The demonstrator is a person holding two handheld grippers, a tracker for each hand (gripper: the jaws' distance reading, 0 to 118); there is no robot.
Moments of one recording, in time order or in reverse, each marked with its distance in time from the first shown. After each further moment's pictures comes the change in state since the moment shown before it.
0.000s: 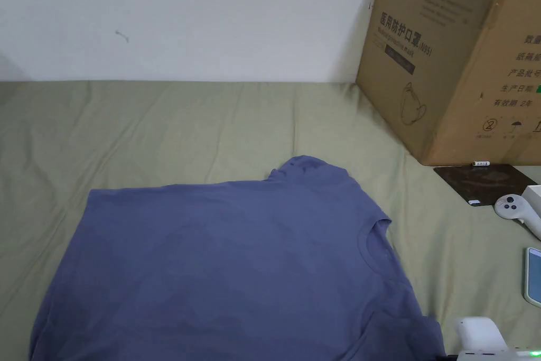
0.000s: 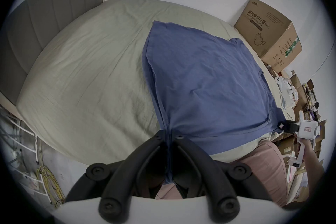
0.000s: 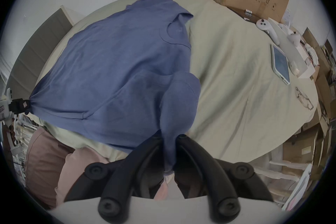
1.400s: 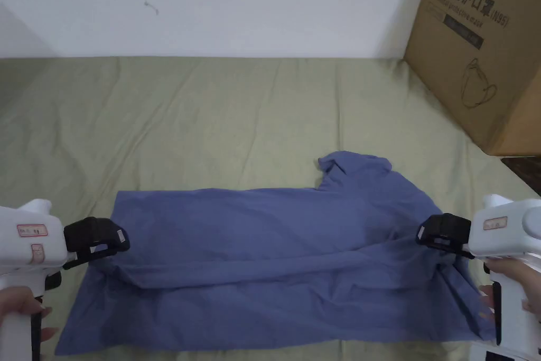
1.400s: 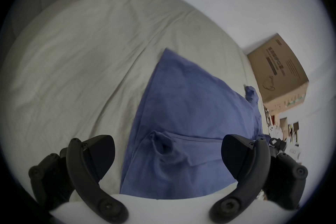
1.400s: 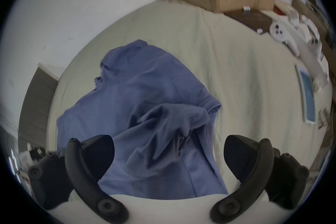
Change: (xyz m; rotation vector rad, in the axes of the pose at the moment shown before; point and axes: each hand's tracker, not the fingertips) left arm -0.047 0.173 -0.130 -0.006 -0.128 0.238; right arm -0.012 0.195 -0.080 0.103 0.018 -0.317
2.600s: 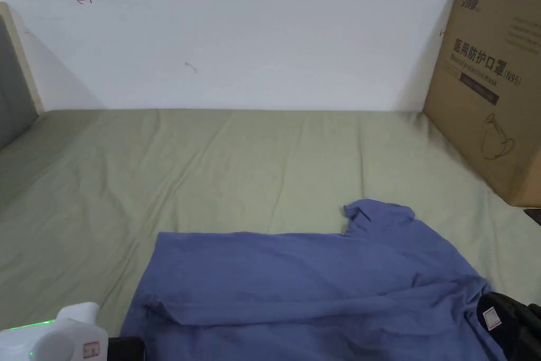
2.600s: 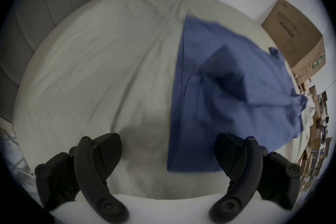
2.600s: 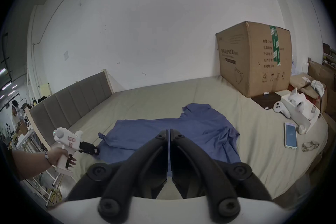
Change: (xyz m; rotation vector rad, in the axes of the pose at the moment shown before) left arm -0.043 -0.075 -0.020 -0.088 0.267 -0.195; right arm -0.063 -0.155 0.200 0.583 0.290 0.309
